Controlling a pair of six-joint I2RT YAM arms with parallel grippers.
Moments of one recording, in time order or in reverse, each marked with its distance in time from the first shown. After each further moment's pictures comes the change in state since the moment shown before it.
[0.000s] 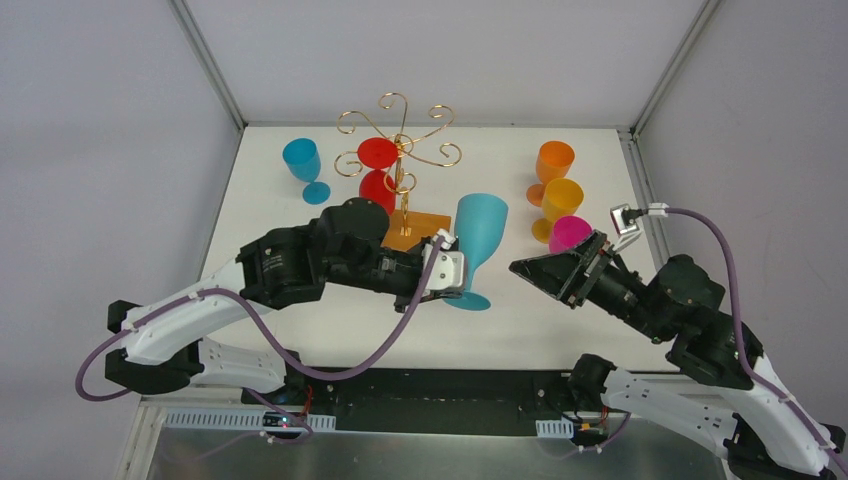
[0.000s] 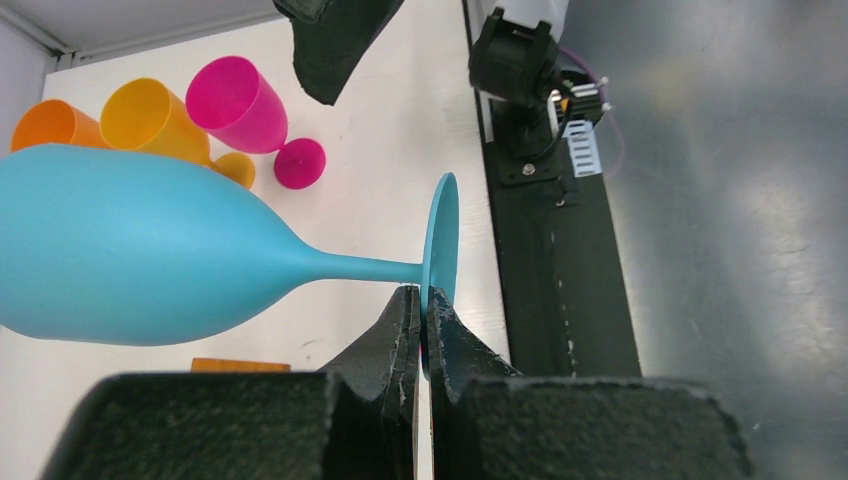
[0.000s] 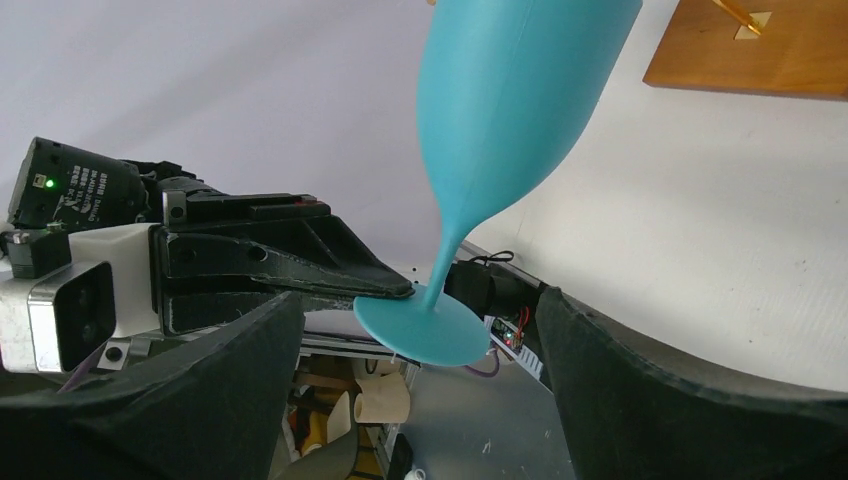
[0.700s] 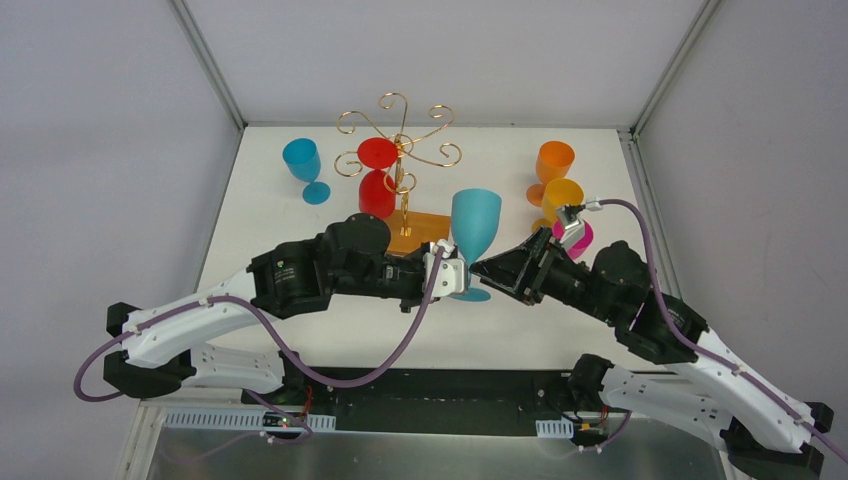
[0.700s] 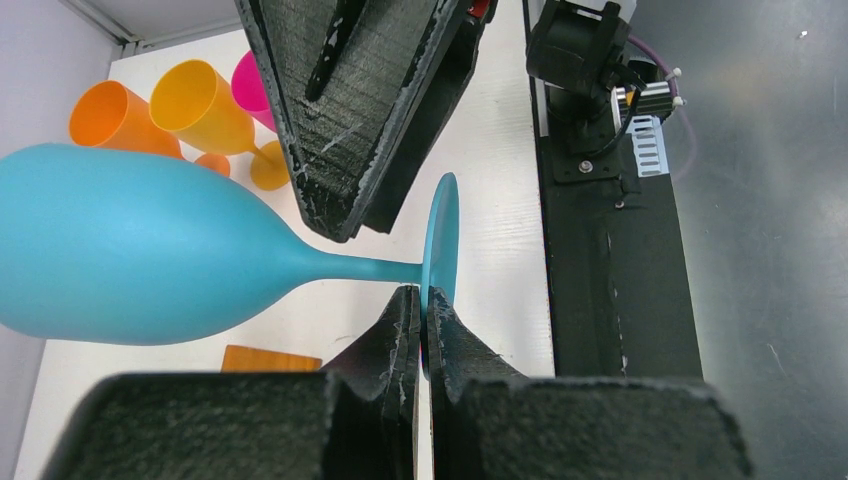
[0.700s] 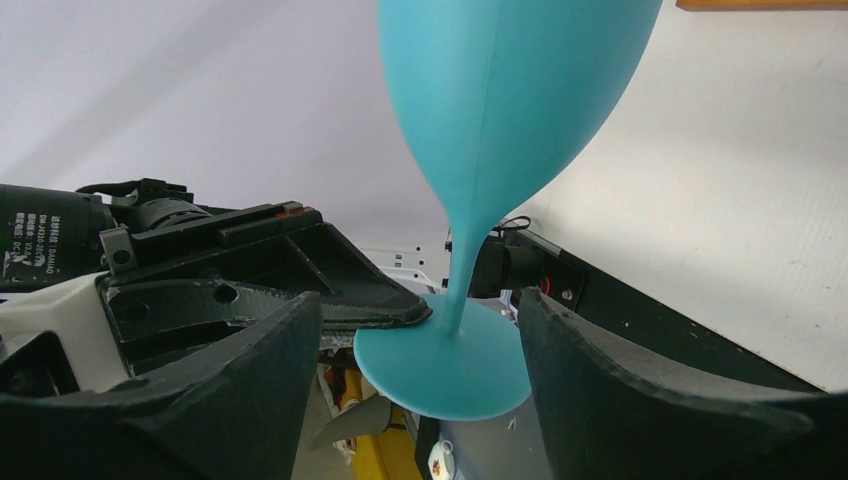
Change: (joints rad) left arm -0.007 -0.066 -0.185 0.173 -0.091 0.029; right arm 0.000 0.124 -0.130 0.177 -0.102 0.116
